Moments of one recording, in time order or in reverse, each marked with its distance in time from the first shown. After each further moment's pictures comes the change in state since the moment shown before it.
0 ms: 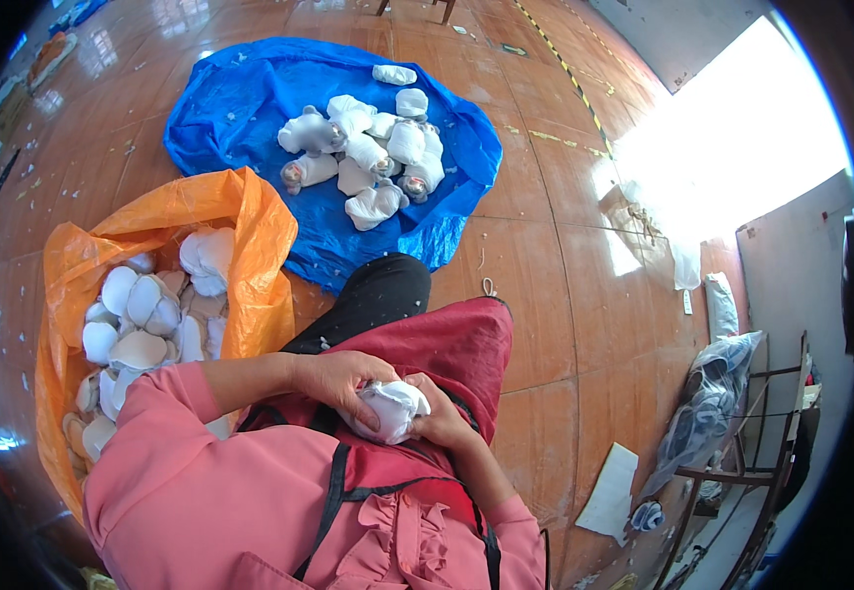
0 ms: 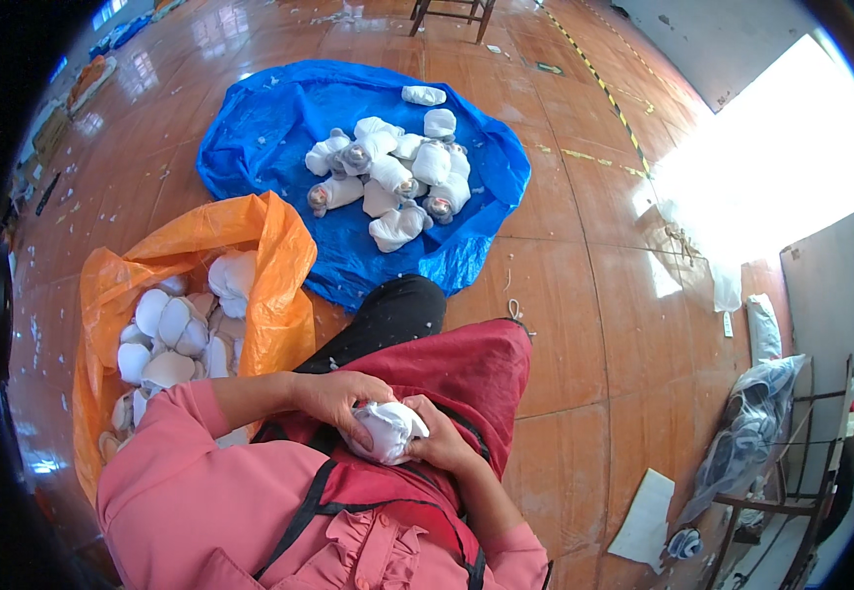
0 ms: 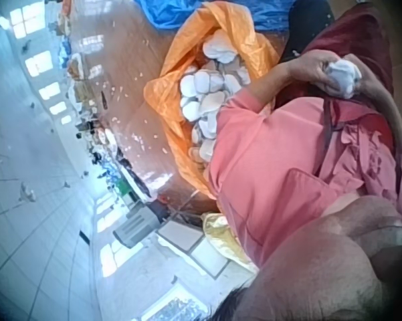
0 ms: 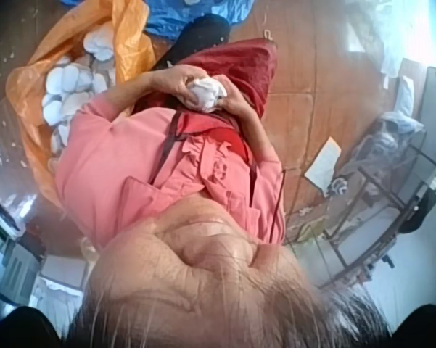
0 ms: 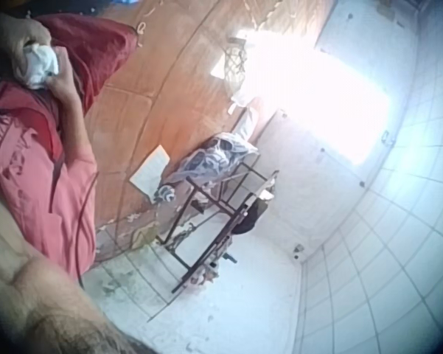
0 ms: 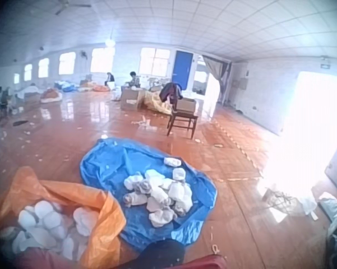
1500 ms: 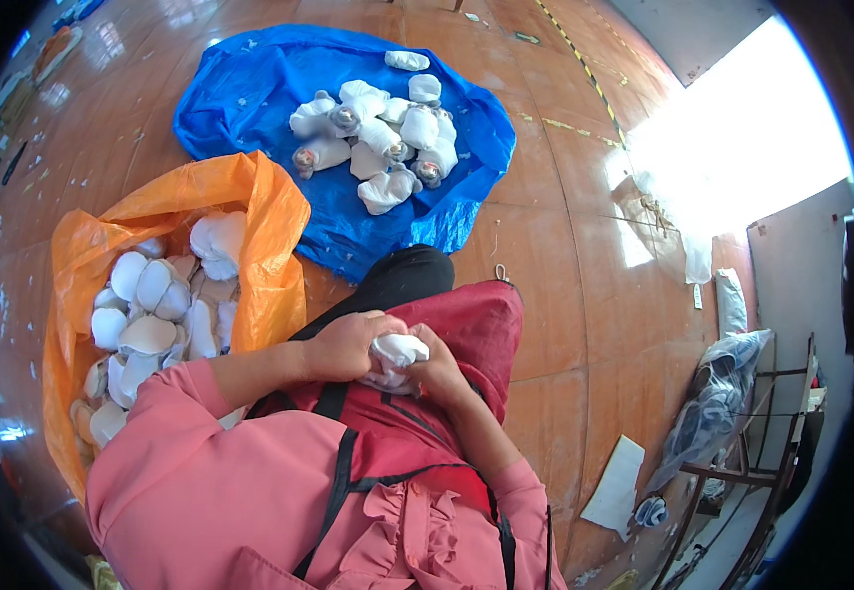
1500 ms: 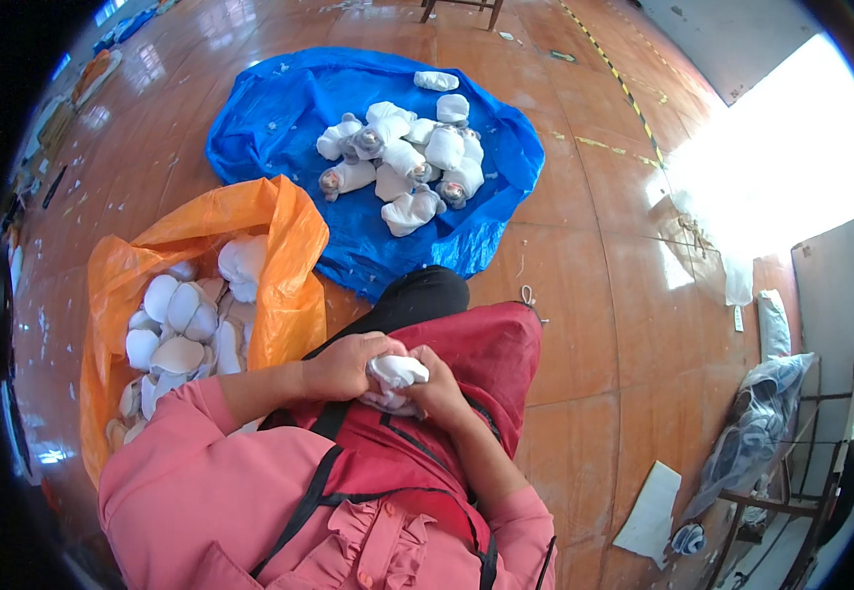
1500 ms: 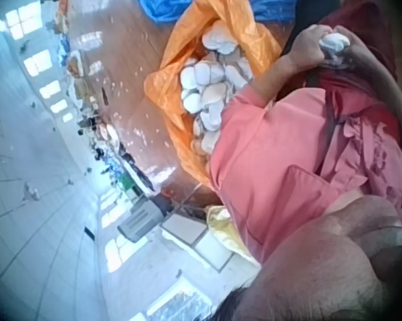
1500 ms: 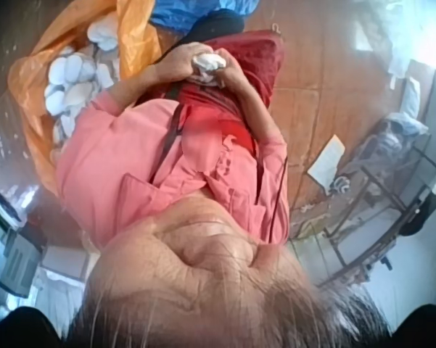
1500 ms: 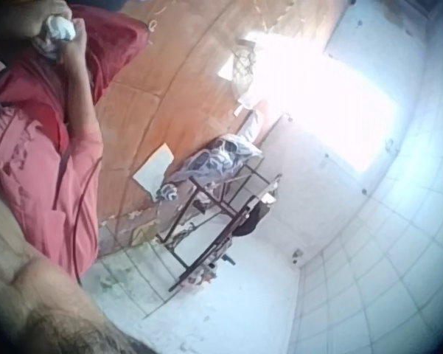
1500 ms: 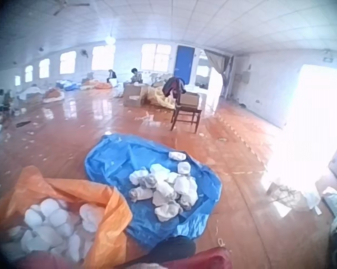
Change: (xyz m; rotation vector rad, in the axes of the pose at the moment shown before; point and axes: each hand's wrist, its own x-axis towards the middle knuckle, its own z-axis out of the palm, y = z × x) left_hand -0.006 -0.003 0.008 0.434 0.530 -0.035; right_hand 0.055 -0.012 0.008 -0.147 0.232 0.081
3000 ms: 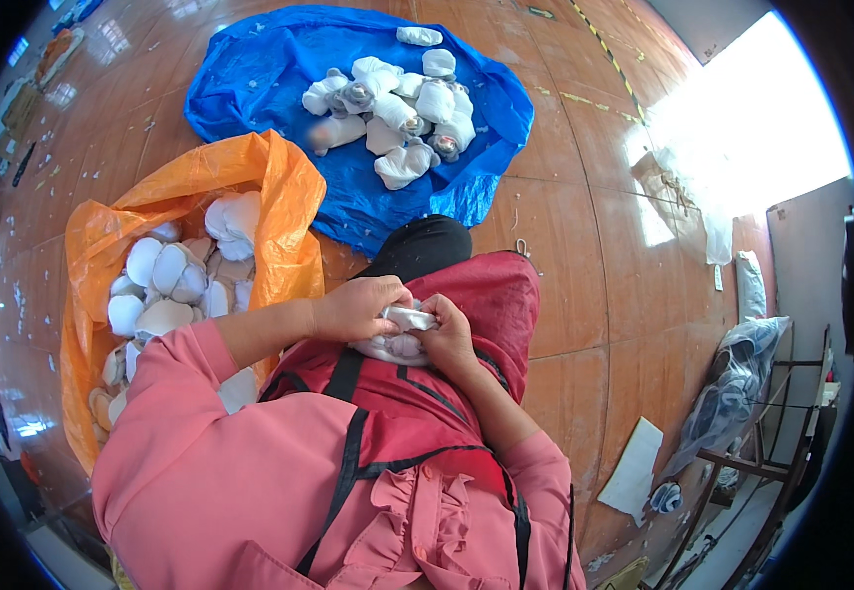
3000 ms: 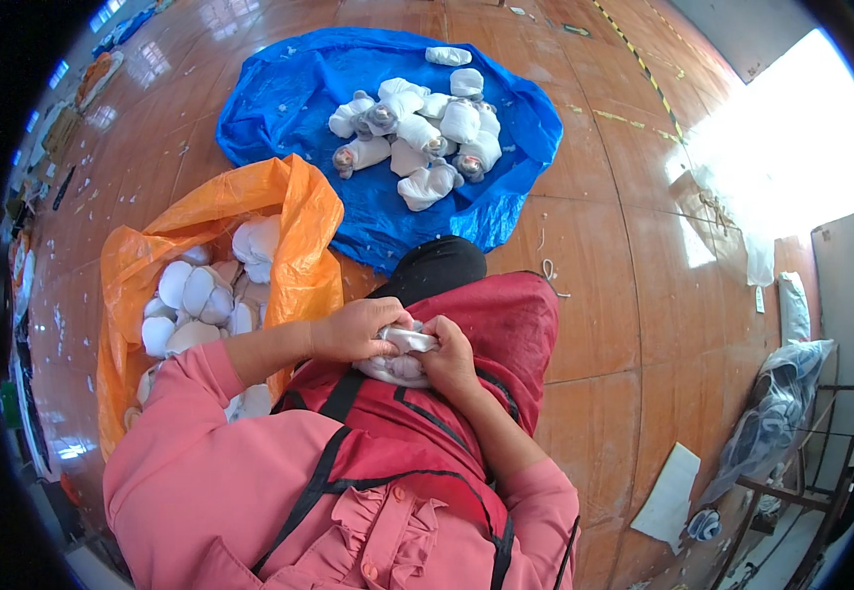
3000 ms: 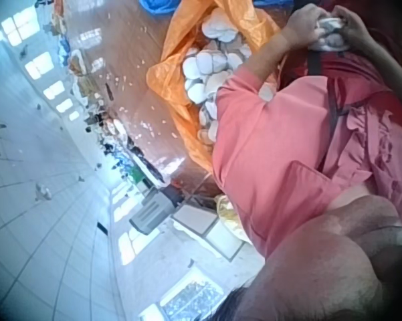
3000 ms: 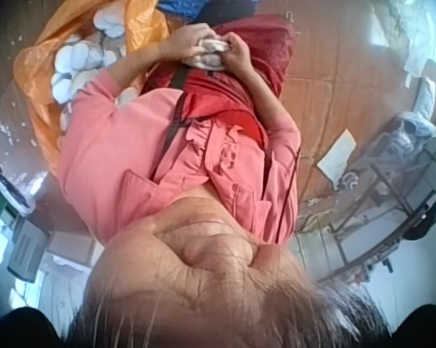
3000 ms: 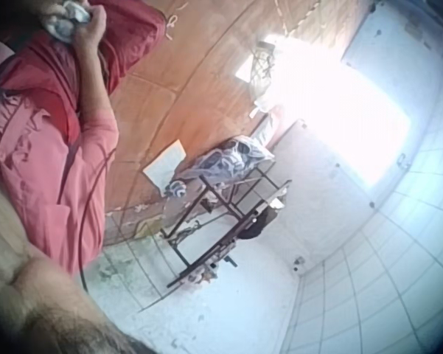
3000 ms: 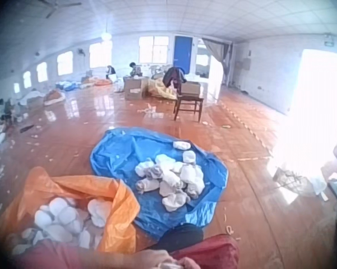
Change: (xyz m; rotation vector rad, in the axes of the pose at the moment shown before) left_hand 0.005 -0.027 -0.014 0.146 -0.151 0.050; right_hand 0.018 0.029 0.007 -0.371 0.247 -0.313
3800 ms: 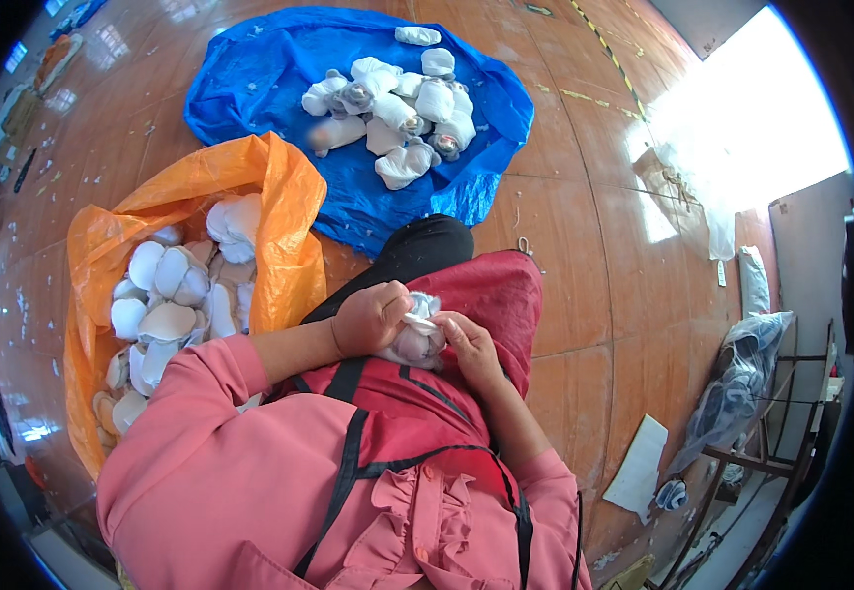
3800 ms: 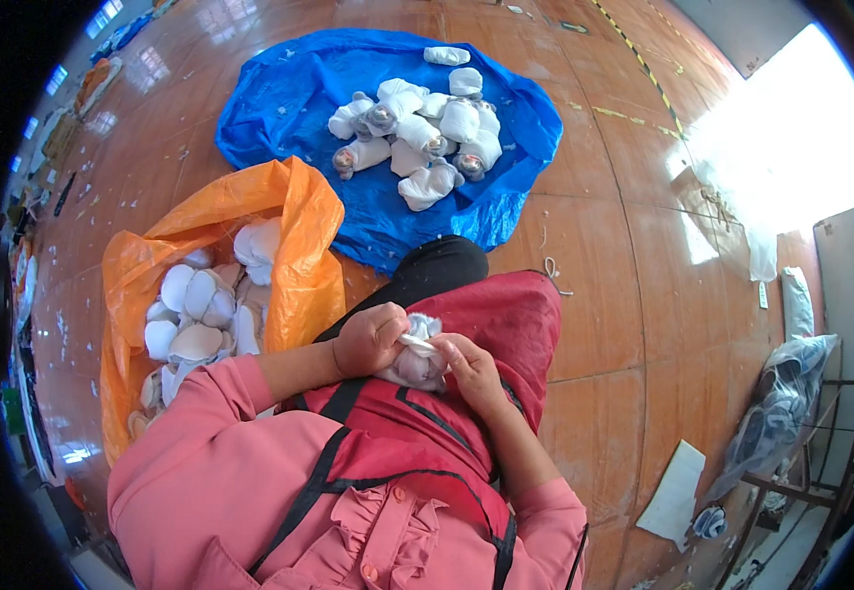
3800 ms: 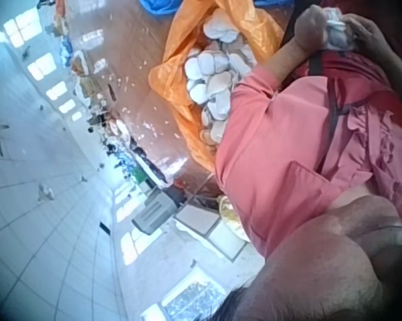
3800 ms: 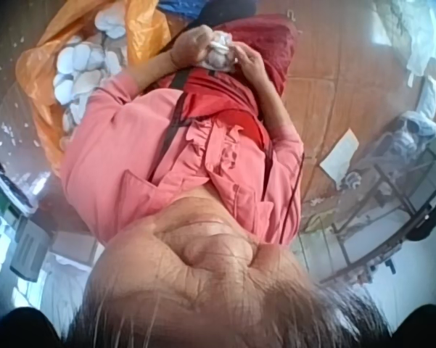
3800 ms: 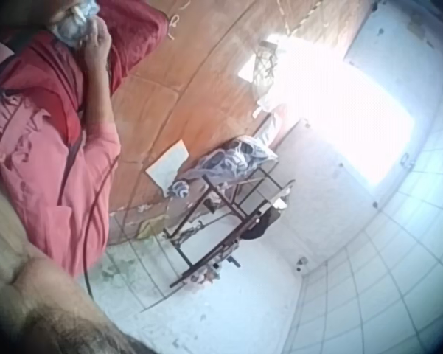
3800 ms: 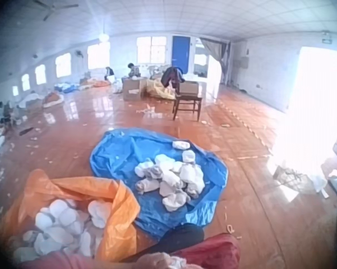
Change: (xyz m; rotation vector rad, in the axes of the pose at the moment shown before) left_hand 0.002 -0.011 0.045 0.369 0.503 0.343; right_hand -0.025 -0.011 -0.041 0.384 -0.195 0.125
